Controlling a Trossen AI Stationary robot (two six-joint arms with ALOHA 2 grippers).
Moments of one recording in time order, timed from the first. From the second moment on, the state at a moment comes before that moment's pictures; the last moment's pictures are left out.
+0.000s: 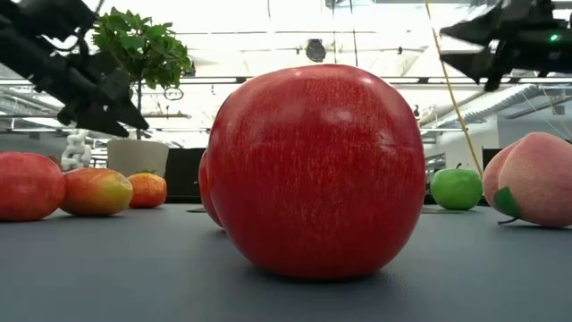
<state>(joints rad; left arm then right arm) 0.12 0.53 0.32 -0.42 -0.65 -0.49 0.05 0.03 0.02 0.43 0.58 -0.03</state>
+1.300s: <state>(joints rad) 0.59 1.09 0.36 -0.17 -0.21 -0.45 -0.13 0.23 0.02 0.46 1.18 0.01</state>
